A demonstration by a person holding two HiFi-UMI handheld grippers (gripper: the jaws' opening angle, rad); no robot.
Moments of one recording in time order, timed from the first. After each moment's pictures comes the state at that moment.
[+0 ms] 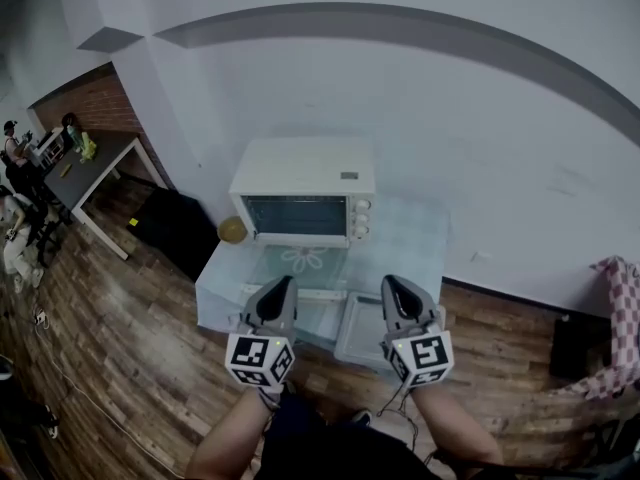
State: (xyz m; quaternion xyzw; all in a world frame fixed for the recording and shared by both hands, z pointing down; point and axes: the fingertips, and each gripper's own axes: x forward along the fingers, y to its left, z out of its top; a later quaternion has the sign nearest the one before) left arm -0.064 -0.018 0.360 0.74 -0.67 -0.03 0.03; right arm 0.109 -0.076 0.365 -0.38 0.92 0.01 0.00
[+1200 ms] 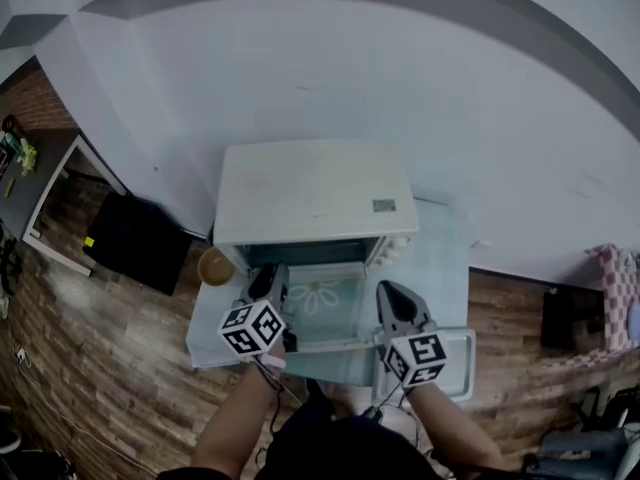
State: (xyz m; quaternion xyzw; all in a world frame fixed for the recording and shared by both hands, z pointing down) left arm -0.282 -0.266 0.530 0.70 -0.65 -0.11 0.29; right arm -0.057 -0.256 0.479 -0.44 0.89 -0.10 -0.08
